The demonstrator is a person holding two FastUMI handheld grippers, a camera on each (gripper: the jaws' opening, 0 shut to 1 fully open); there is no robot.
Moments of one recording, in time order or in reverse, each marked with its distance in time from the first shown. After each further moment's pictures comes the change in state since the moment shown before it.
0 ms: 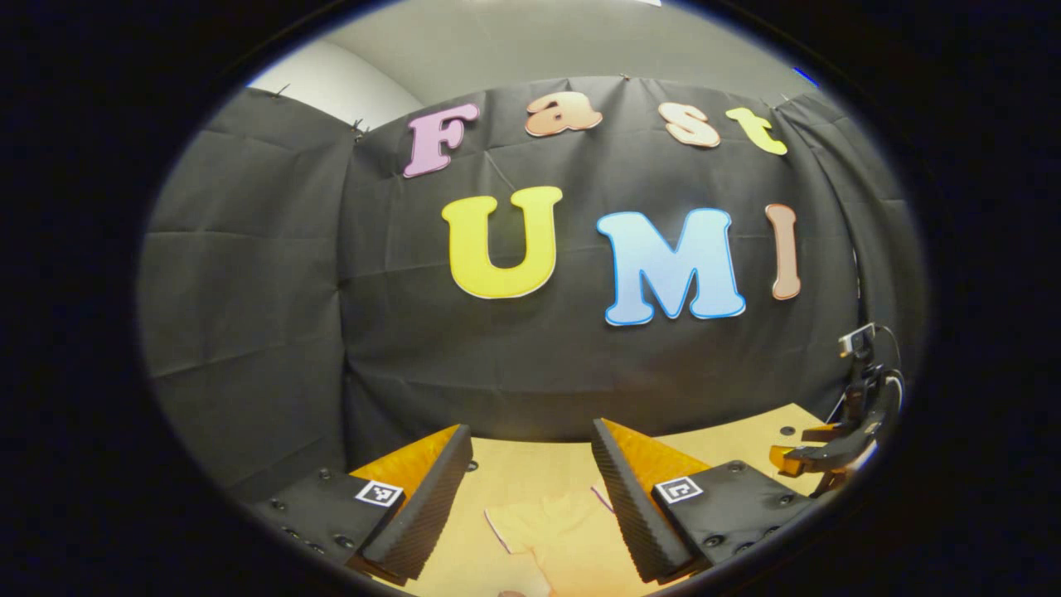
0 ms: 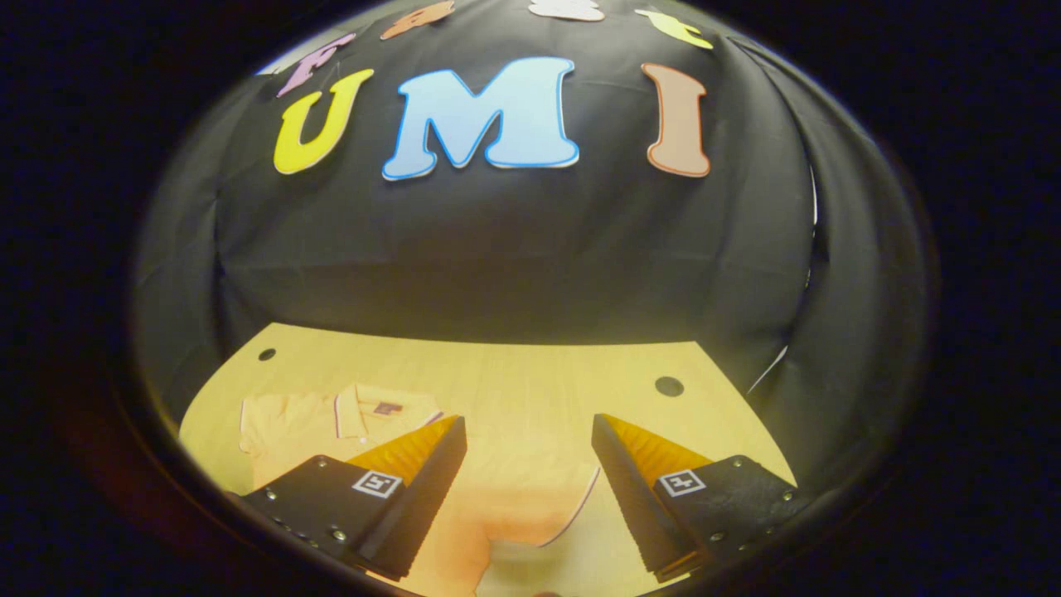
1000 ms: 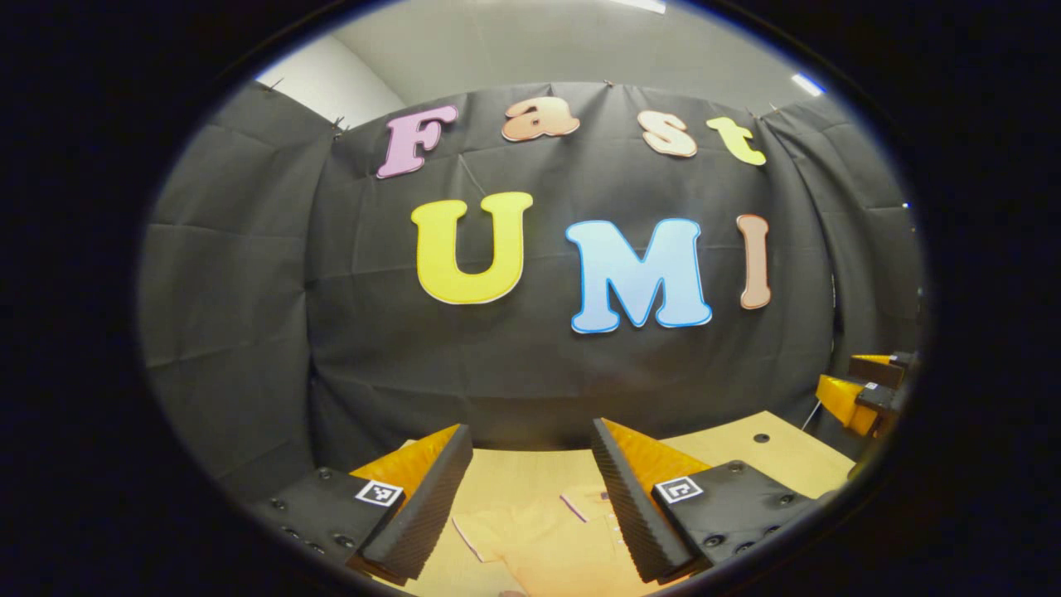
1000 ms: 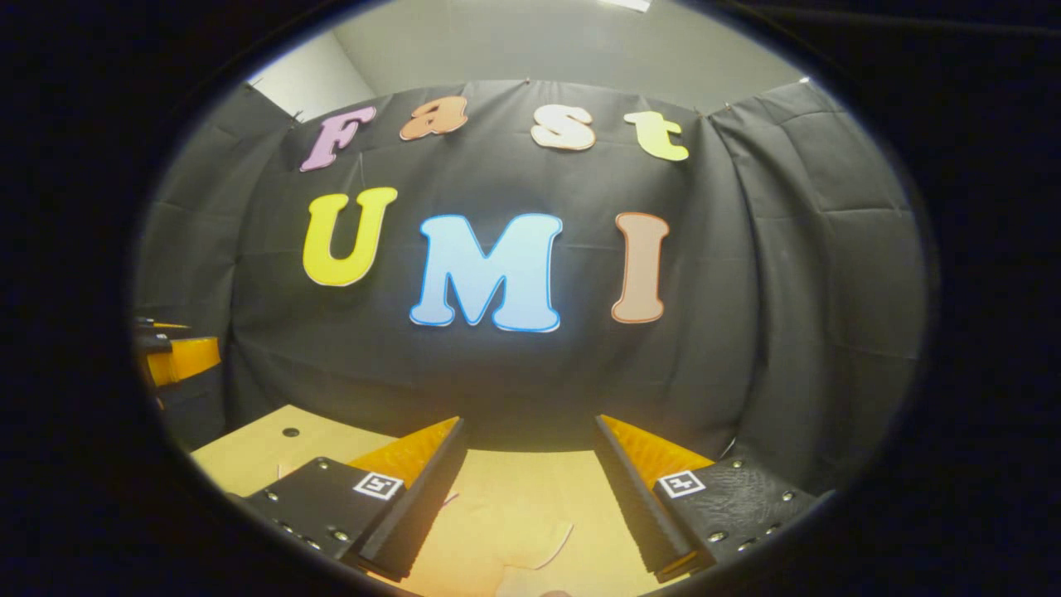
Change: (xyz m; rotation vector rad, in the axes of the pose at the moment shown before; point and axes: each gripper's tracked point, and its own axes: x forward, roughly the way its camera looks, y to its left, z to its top) left arm 0.006 -0.038 0.006 -0.017 -0.030 -0.122; right arm -0.170 0.009 0.110 -0.026 -0.448 -0.062
